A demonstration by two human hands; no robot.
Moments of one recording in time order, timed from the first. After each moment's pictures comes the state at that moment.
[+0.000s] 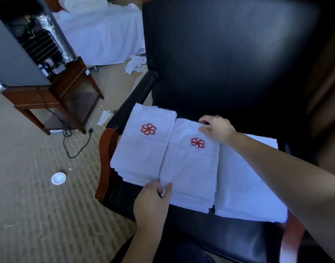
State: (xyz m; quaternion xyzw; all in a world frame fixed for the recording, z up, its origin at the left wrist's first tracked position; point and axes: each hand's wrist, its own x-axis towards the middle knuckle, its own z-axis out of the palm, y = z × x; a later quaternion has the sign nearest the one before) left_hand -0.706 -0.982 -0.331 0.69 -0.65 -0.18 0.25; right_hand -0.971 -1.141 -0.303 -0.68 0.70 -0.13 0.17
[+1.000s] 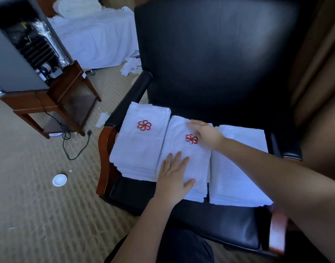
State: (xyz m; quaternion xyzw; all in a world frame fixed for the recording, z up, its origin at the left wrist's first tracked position) left_hand -0.746 -1.008 -0.351 0.48 -0.86 -0.13 0.08; right_hand -0.953 -1.097 -0.321 -0.72 0.66 -0.16 0.18
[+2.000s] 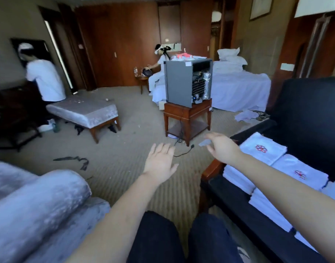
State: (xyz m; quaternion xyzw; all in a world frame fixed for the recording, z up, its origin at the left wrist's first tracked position) left_hand -0.464 -0.761 -0.157 0.74 -0.65 0.14 0.06; right_hand -0.658 -0.906 -0.141 -0.90 0.37 -0.22 0.06
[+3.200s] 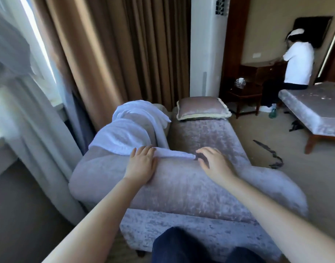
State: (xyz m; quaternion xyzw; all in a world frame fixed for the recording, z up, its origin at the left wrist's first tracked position) left_hand -0.272 -0.248 -0.151 0.98 -0.01 0.19 0.03; right_hand -0.214 -0.505 -0.156 -0.92 -0.27 -0.17 0.23
